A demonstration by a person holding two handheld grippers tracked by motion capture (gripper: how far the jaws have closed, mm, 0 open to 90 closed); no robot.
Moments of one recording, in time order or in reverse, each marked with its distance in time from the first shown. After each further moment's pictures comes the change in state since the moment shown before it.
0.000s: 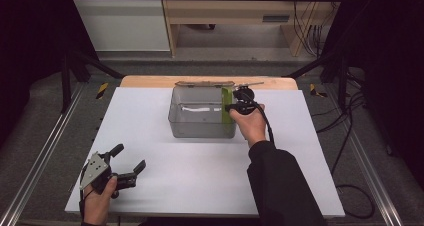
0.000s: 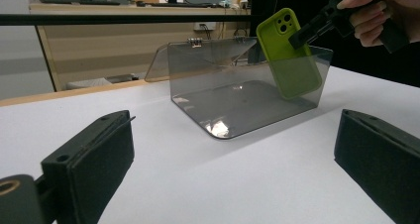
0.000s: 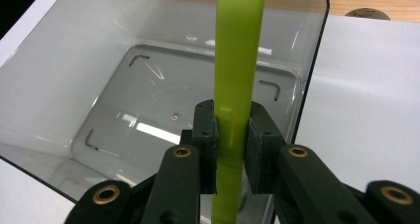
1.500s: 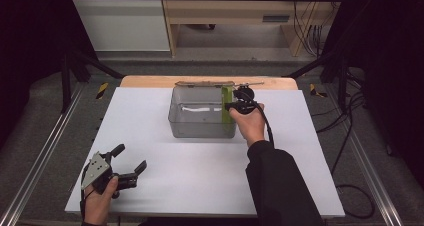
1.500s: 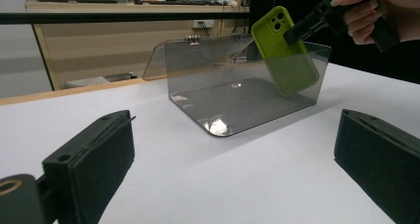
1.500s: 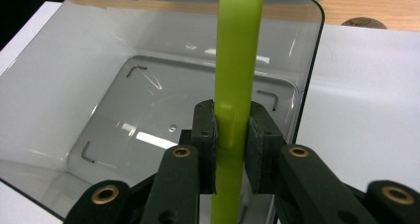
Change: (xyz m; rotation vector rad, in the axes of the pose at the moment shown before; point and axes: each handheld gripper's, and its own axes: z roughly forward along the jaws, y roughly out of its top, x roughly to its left) left arm -0.001 -0.001 0.002 0.009 -0.006 0.005; right arm -0.002 0.001 0.005 -0.038 -0.001 0.010
